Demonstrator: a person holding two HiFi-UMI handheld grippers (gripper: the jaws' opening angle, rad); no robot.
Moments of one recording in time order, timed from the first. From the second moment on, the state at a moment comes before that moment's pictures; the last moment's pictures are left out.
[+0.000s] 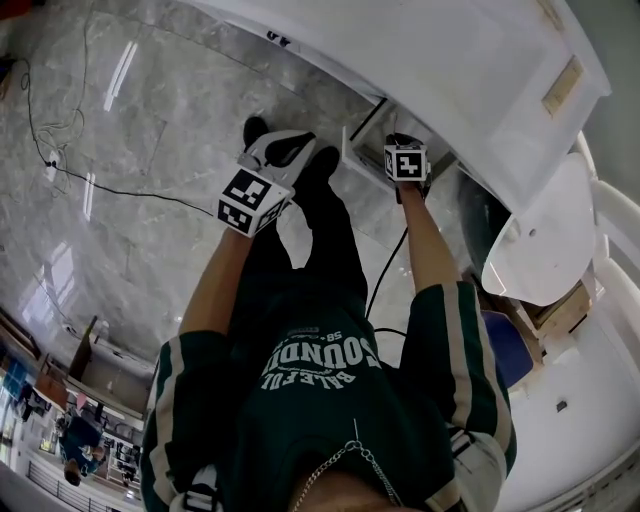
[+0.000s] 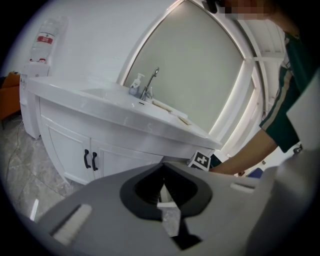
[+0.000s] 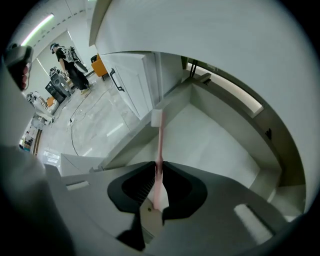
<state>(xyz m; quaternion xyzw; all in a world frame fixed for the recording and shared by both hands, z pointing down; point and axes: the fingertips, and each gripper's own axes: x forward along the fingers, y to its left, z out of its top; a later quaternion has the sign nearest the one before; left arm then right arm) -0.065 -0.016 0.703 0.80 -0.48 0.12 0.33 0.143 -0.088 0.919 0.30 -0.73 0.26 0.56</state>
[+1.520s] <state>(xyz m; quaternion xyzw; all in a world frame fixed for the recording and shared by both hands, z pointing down) -0.057 -0.048 0.603 0.85 -0.41 0.16 0.28 0.111 -0.062 0.745 0.37 -0.76 0.30 0.43</state>
